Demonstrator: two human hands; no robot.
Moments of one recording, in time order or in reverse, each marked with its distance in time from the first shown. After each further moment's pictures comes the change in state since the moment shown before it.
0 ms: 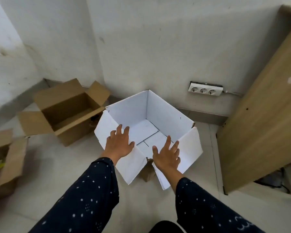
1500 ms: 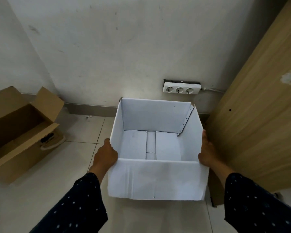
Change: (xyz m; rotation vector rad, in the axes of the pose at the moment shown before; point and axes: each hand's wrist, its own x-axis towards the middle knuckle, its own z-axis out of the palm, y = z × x) left_hand 0.143 0.058 0.072 -0.456 -0.082 -0.161; right_hand 0.192 0.163 -0.148 -0.252 0.013 0.205
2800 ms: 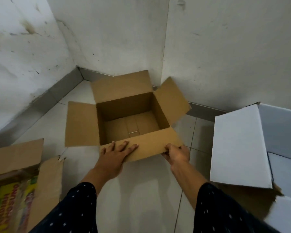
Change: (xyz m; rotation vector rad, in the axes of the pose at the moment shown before) left_hand 0.069 -0.350 -0.229 0.601 -0.129 0.178; right_hand -0.112 -0.496 0.297 1.327 -0.242 0.296
